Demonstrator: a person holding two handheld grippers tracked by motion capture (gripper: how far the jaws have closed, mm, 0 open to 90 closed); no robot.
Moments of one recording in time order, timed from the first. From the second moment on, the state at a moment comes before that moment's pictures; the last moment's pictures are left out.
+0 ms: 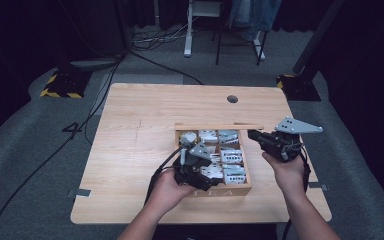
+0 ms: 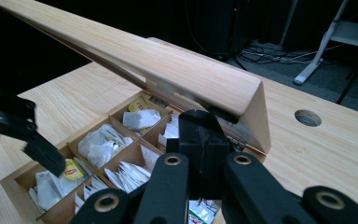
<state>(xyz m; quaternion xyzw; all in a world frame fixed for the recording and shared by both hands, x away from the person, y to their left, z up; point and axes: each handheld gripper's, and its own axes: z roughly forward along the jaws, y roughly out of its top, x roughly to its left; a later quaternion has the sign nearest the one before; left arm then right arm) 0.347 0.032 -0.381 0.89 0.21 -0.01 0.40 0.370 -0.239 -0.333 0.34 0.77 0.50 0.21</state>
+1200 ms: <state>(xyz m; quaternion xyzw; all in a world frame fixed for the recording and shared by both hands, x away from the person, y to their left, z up) 0.388 -0.034 -0.417 0.91 0.18 -0.06 0.37 0.372 -0.241 -0.333 0.33 0.77 0.50 0.20</state>
